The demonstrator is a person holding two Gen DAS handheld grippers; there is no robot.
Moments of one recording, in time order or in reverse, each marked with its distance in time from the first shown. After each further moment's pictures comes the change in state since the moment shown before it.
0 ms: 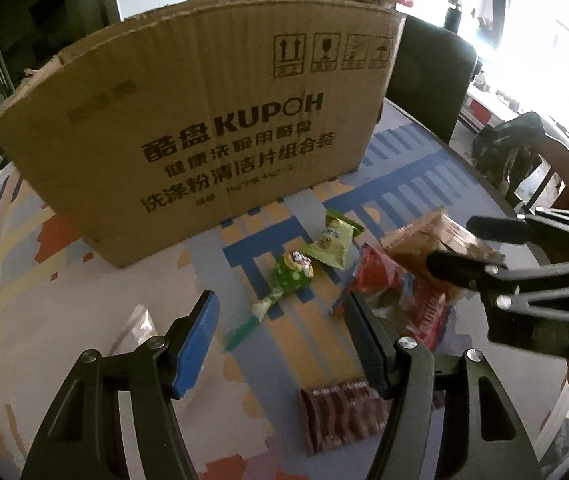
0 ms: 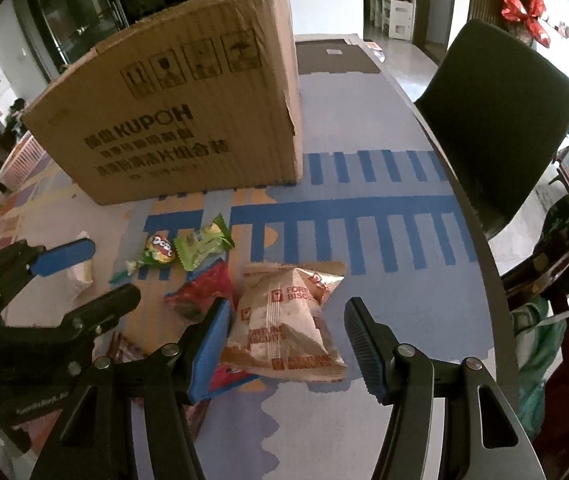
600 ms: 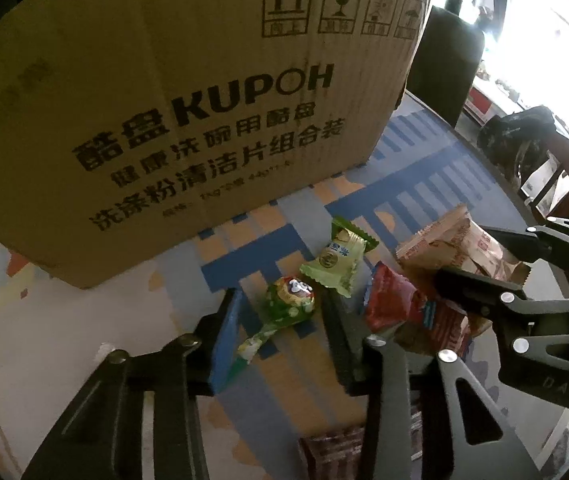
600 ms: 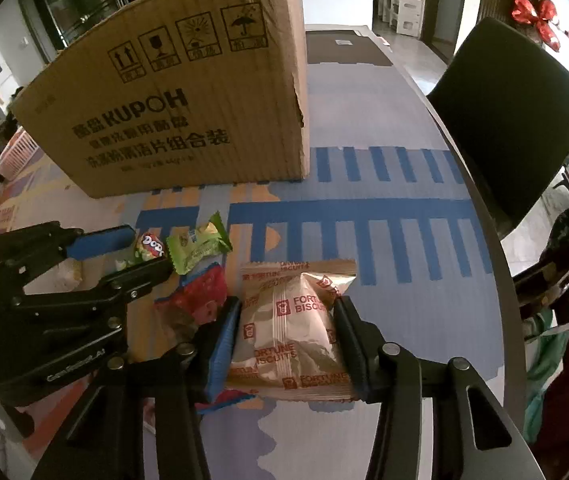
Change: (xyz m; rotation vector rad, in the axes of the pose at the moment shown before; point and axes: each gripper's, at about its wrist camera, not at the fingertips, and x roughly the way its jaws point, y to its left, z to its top) left arm 0.038 0.000 0.020 -0.001 0.070 -0.032; right arm 0.017 0.003 0.006 -0.029 0.026 0.002
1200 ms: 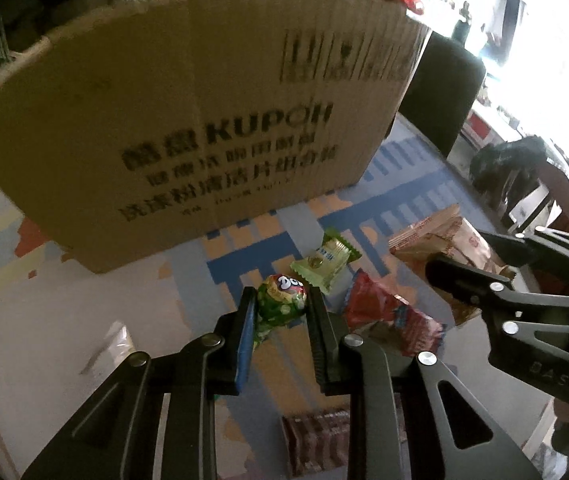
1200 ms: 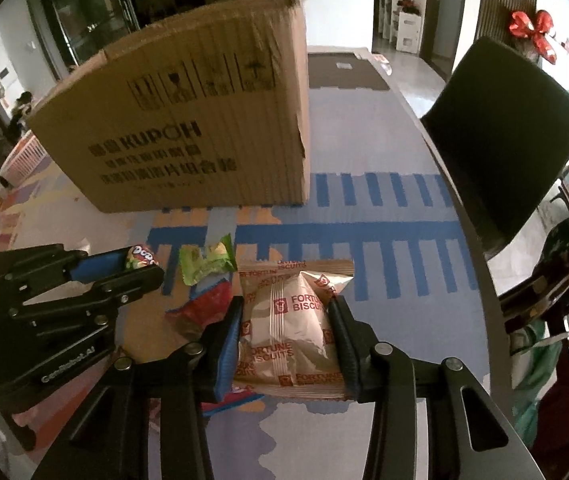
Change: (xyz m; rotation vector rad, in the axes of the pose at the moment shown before) left arm -0.033 0.002 -0.009 -0.078 -0.066 -0.020; right arm -0.022 0.002 0.005 -0.016 -0.072 -0.005
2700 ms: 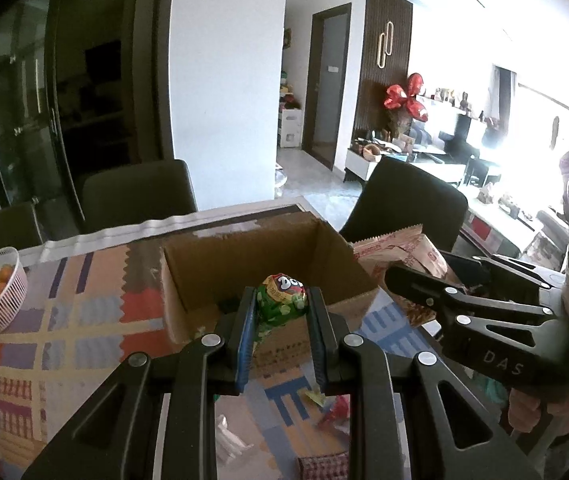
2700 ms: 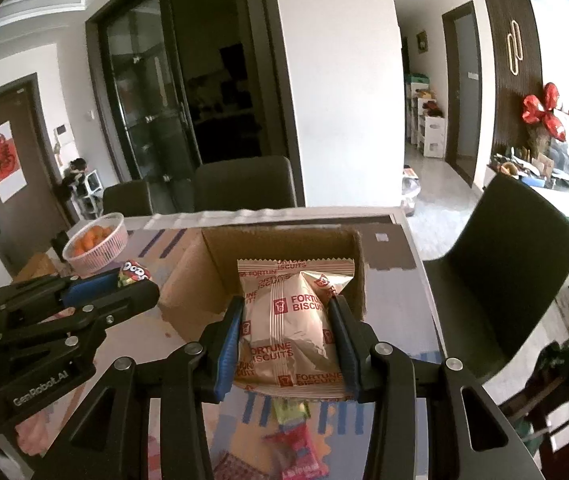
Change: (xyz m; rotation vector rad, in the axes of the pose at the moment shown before) left arm -0.175 0.018 0.065 -0.033 -0.411 0.075; right arm -0.145 0.046 0.092 -0.071 -0.406 0.119
